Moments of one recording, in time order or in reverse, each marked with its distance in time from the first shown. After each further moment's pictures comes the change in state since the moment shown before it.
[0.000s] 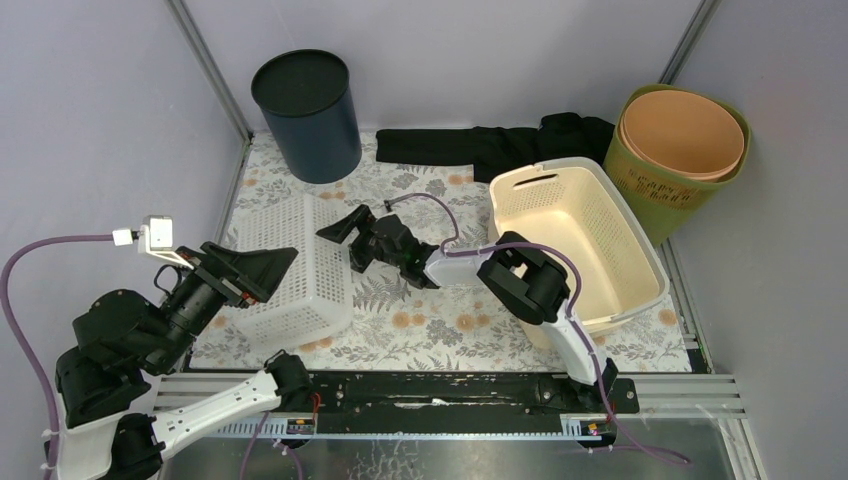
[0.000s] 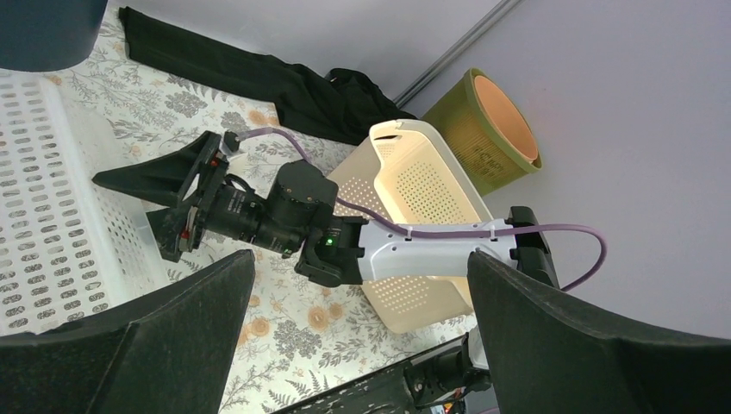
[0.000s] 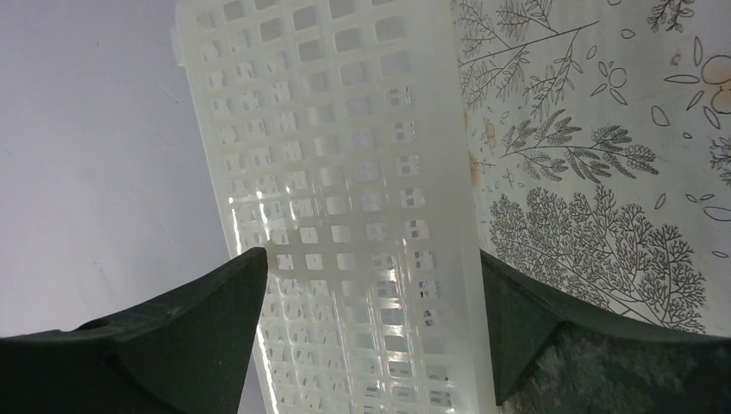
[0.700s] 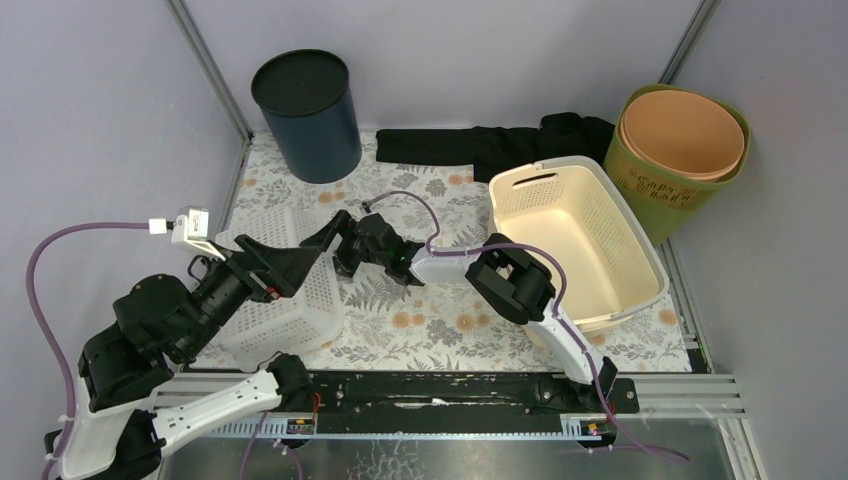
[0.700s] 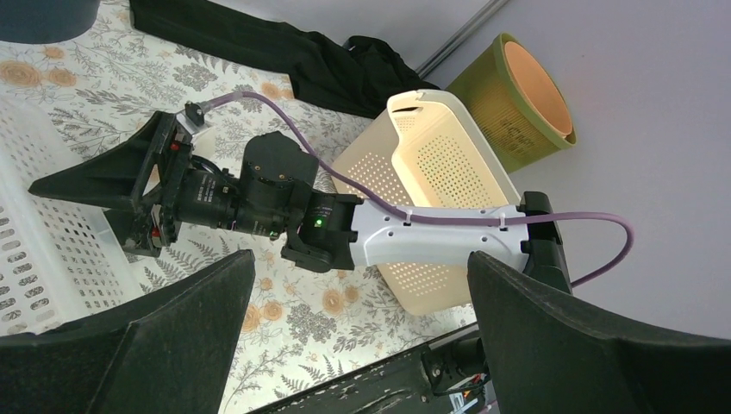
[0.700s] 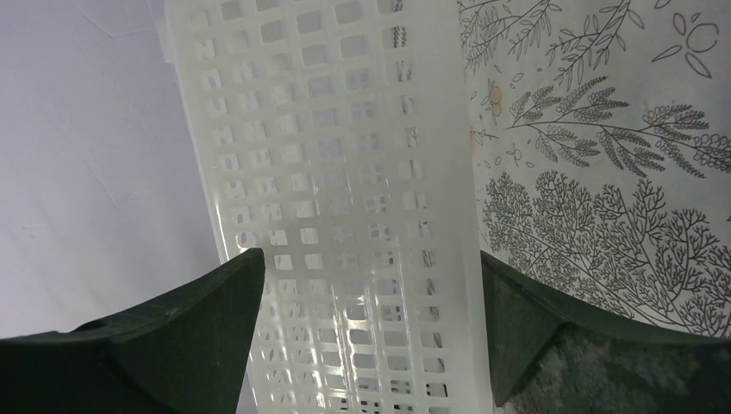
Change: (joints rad) left arm 0.000 0.051 -0.049 0.008 0.016 -0.007; right arm 0.026 0.111 0.184 -0.115 -0.115 -0.072
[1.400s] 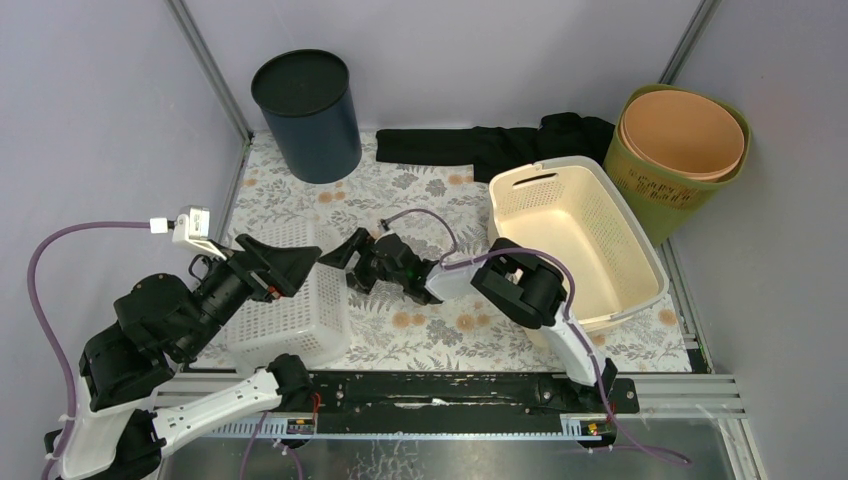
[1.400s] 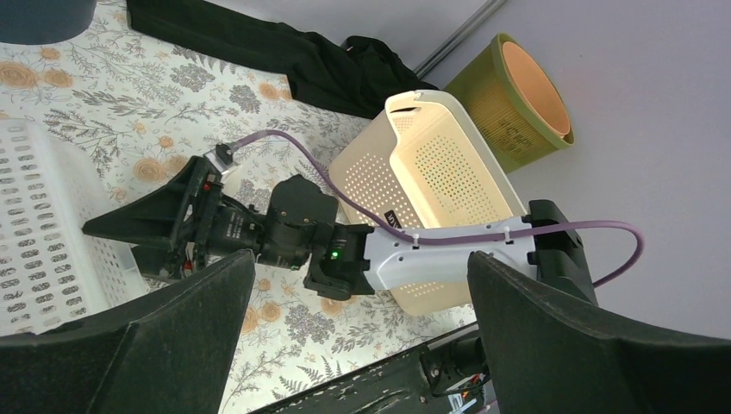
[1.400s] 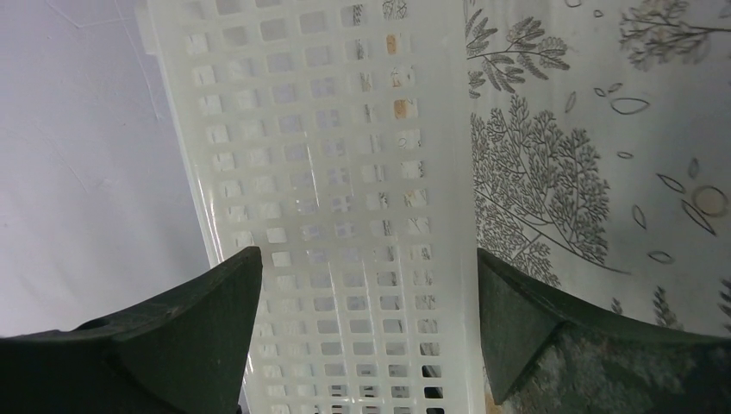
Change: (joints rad) left arm 0.000 0.008 0.000 0.007 0.004 0.001; right arm 0.019 -0.074 -0.258 0.156 0.050 0.012
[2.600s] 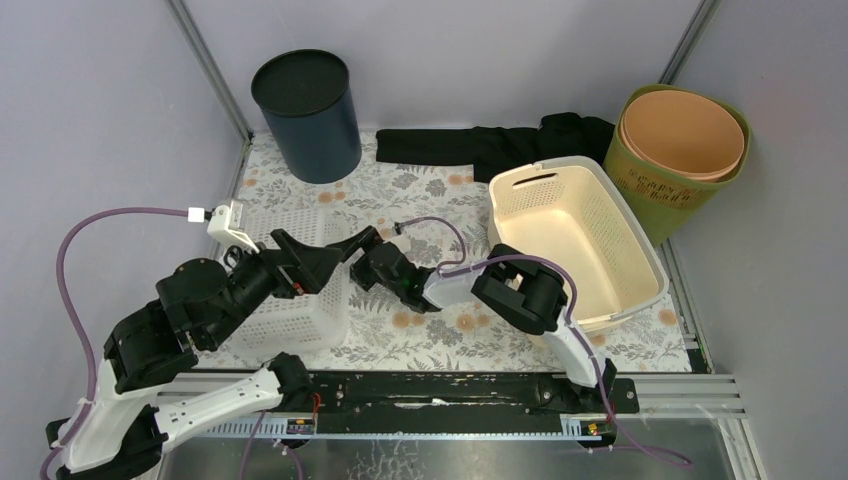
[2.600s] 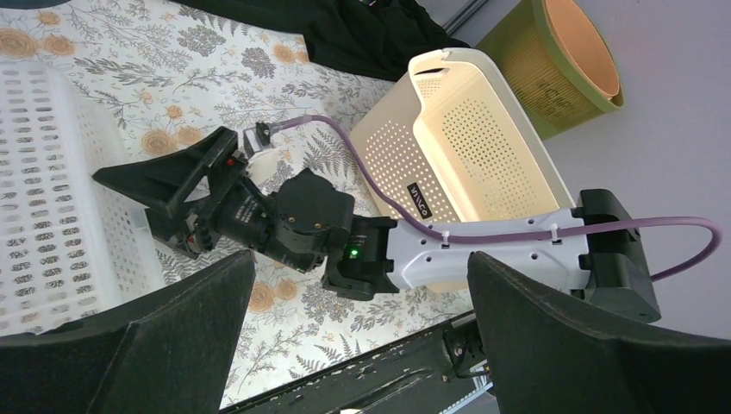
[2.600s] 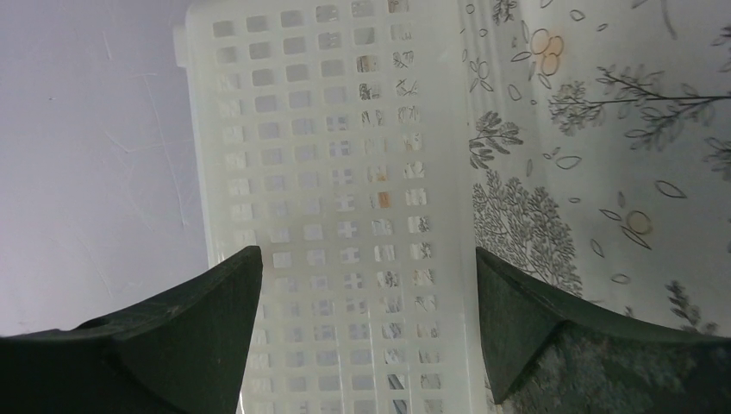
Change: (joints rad) left arm 0.000 0.079 -0.028 -0.011 0.029 0.000; right arm 0.048 -0.061 -0.068 -0.003 0.354 0.068
